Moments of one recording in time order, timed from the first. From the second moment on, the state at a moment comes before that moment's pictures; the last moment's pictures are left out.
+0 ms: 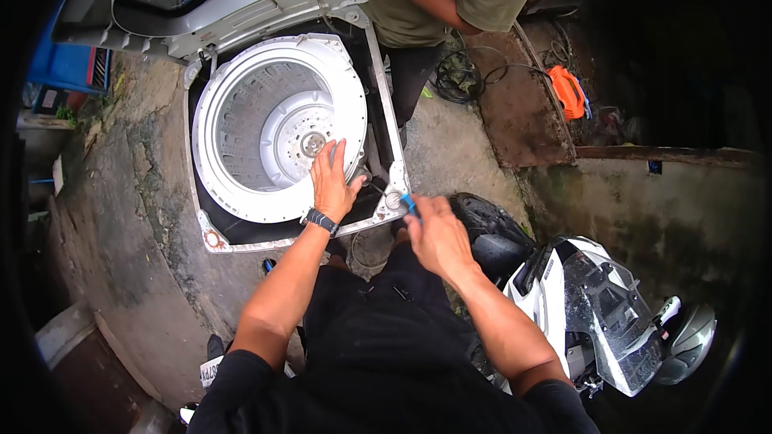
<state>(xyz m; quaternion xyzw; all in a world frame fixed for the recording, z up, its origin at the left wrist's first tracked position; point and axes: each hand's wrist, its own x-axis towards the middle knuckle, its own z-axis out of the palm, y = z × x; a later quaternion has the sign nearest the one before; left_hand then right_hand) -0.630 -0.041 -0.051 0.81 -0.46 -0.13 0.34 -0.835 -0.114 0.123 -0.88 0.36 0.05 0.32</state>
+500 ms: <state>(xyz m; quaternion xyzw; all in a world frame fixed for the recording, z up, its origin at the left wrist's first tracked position) -0.620 -0.036 -0.060 0.78 -0.49 -0.14 0.35 -0.830 -0.087 0.107 -0.84 0.39 0.09 0.36</state>
